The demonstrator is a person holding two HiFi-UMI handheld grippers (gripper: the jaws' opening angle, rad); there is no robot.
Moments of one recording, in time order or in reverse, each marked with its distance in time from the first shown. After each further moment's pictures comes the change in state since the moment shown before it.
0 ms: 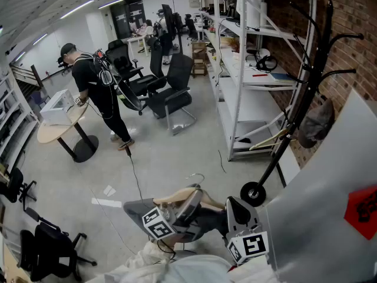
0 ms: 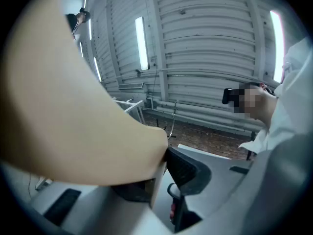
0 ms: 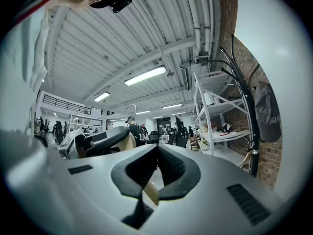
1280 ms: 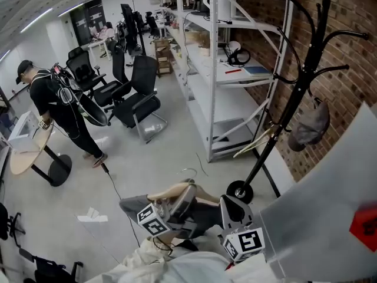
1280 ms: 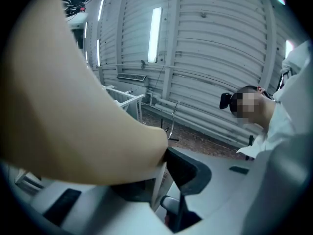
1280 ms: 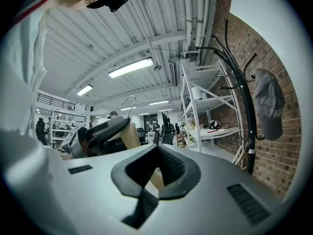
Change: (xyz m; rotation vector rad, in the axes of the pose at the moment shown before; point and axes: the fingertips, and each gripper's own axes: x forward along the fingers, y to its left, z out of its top) left arm 0.099 0.124 0.028 -0.126 0.043 -0.152; right arm 0.123 -0.079 -0.020 0.020 0.043 -0.154
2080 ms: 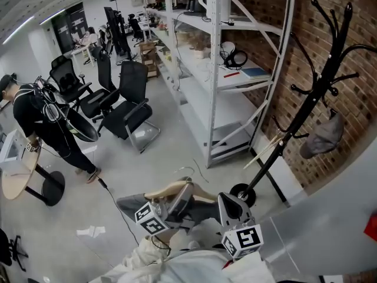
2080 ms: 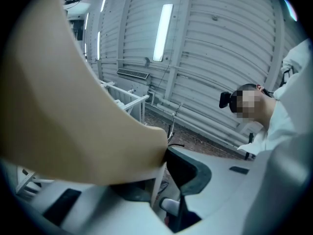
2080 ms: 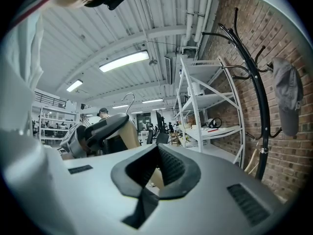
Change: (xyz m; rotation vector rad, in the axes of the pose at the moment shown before) left arm 0.005 0.116 0.086 -0.036 0.043 -0.061; right arm 0.139 0.016 -0.006 0.005 0.016 -0.093
